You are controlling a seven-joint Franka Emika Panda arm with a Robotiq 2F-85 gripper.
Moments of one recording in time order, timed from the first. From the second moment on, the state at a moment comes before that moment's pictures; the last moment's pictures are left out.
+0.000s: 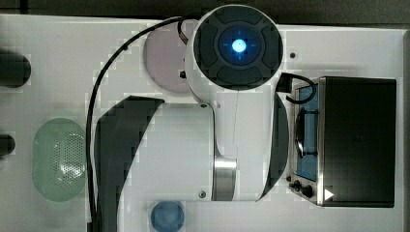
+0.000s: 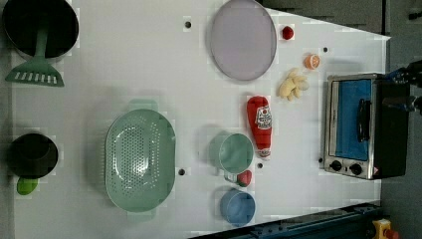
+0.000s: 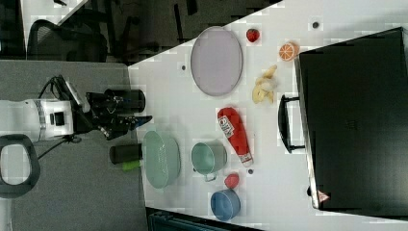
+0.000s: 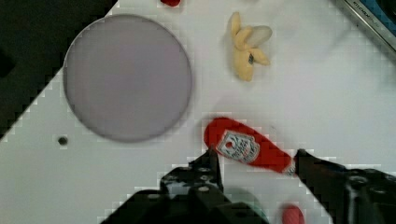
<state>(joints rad) -0.02 -0.02 0.02 -1.78 0.02 0.20 0.05</state>
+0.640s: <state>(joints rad) -0.12 -0.23 0.08 -1.92 0.03 0.09 -0.02</state>
